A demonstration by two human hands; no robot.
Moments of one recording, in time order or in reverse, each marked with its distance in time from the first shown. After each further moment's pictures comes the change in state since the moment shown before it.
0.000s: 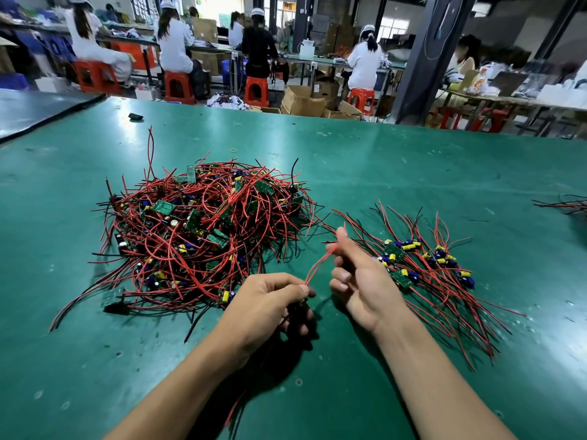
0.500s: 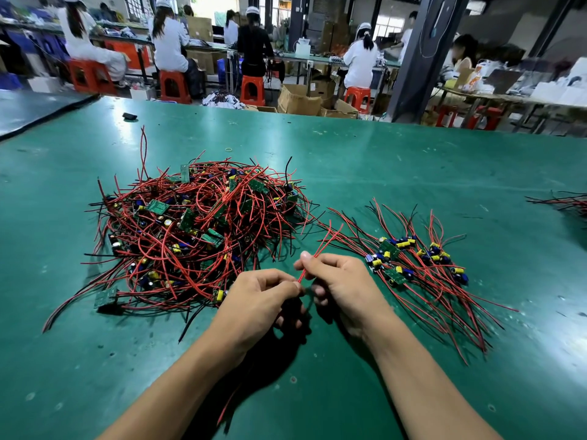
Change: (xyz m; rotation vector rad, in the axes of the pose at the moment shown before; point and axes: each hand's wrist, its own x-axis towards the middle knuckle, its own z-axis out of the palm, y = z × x) left_hand 0.003 -0.004 0.002 0.014 0.087 0.055; right_hand -0.010 0.015 0.001 -0.432 -0.112 -0.025
